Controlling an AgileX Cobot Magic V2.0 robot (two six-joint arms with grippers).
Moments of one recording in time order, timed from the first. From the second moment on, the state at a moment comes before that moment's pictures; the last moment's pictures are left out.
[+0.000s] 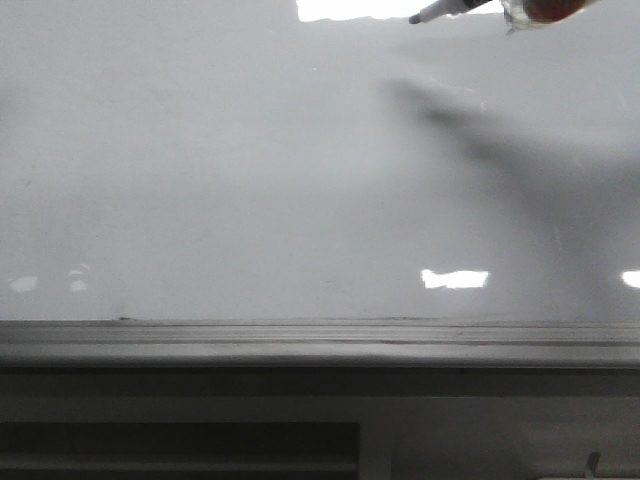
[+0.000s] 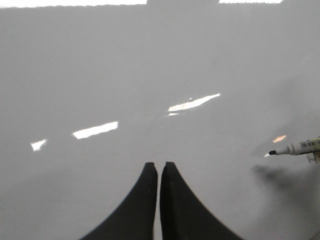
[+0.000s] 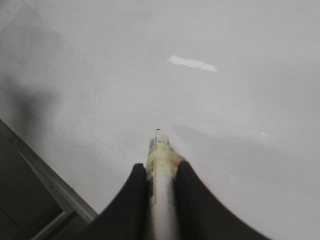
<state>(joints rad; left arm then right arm) -0.50 0.66 -0.61 -0.87 0.19 0.80 0.40 0.75 -0.59 1.05 0.34 -1.01</state>
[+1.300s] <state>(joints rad) -0.50 0.66 -0.61 -0.87 0.18 0.80 0.38 0.75 -0.53 1.09 0.25 -1.00</state>
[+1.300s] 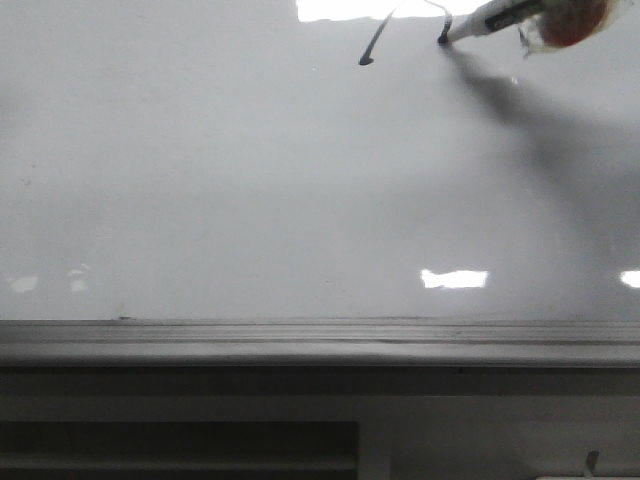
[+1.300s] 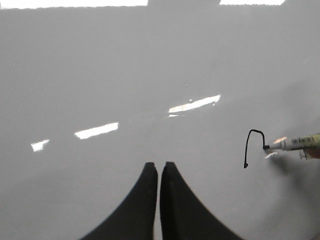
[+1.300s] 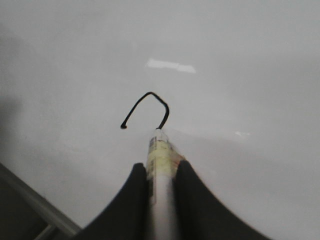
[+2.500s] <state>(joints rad) -0.50 0.66 -0.61 -0.87 0.17 0.79 0.29 0.63 -0.42 0.94 0.41 -0.78</state>
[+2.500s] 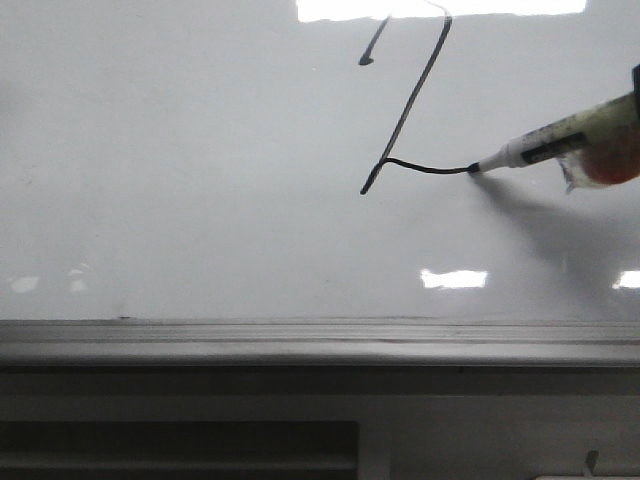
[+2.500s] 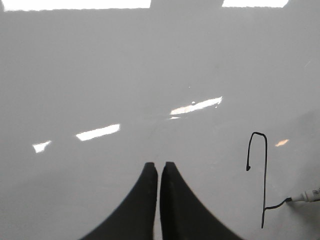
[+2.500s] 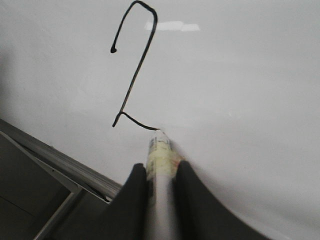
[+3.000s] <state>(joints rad) -0.67 0.69 -0.61 -0.89 0.18 0.79 0.26 0.57 -0.60 0.96 0.73 -0.77</state>
